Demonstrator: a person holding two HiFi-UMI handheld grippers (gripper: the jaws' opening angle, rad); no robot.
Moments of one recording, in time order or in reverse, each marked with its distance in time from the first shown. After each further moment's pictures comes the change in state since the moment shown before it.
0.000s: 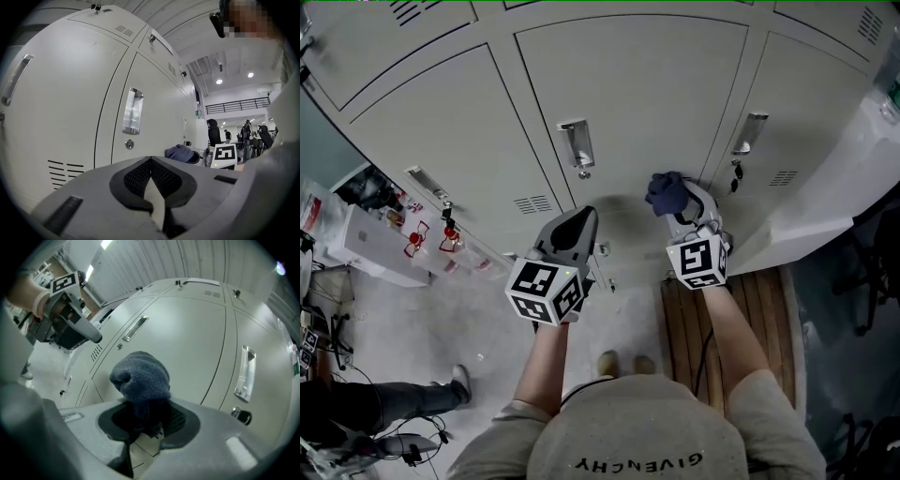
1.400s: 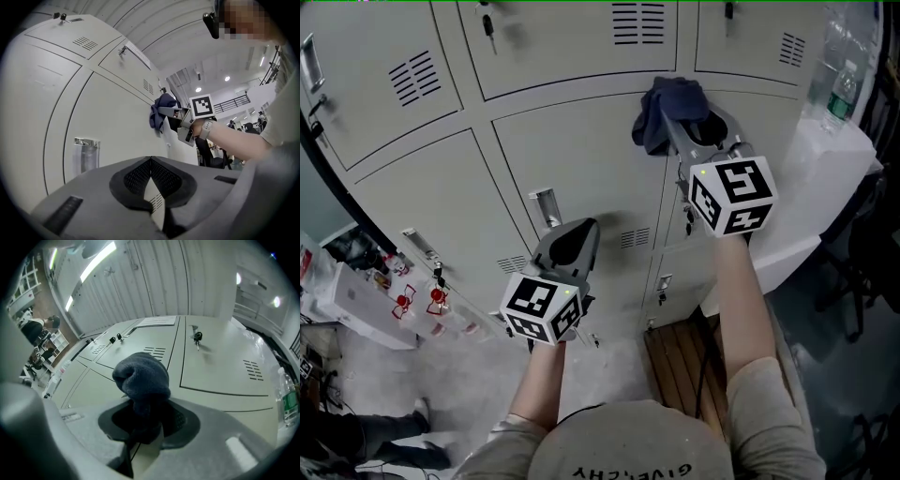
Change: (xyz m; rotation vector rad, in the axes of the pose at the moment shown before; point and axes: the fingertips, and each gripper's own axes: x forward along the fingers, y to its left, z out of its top) left arm 0.033 -0.076 0.109 0.141 -0.168 -0.171; right arm -0.050 -0.229 0.234 0.209 -0.383 -0.206
